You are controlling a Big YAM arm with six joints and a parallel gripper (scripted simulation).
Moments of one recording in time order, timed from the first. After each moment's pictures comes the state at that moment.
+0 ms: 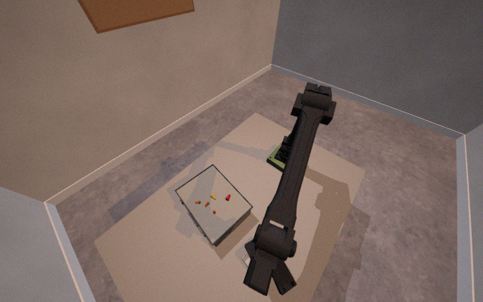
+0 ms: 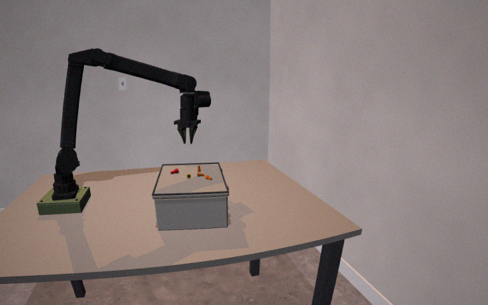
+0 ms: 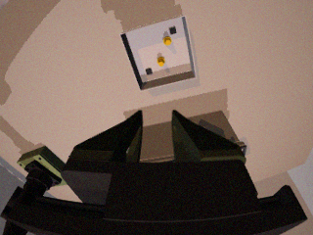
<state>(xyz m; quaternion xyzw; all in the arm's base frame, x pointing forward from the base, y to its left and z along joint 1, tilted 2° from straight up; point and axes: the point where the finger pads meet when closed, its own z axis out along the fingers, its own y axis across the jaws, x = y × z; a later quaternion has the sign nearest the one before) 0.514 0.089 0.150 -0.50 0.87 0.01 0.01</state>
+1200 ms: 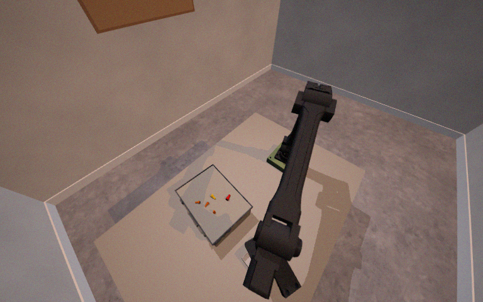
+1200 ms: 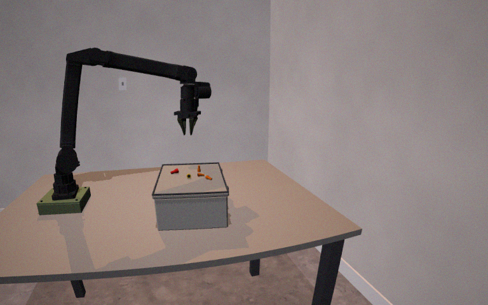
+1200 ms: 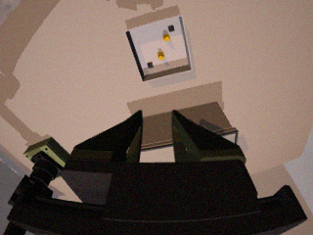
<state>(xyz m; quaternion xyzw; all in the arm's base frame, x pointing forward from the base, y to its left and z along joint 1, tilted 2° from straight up) 0.513 0.088 0.188 -0.50 0.87 0.01 0.01</state>
